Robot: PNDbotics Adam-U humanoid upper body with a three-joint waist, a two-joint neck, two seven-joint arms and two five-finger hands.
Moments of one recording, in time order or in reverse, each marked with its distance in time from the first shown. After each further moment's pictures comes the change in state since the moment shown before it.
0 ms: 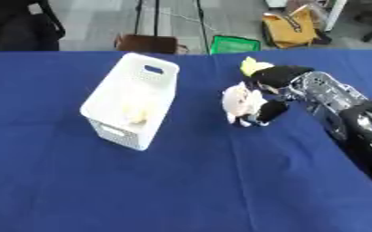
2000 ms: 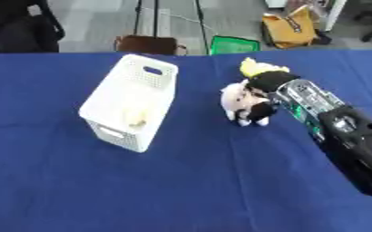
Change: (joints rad) left arm 0.000 -0.001 0.000 0.000 0.001 0.004 -0.020; right arm -0.049 0.077 -0.031 0.142 0.060 -0.010 -0.091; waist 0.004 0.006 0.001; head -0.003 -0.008
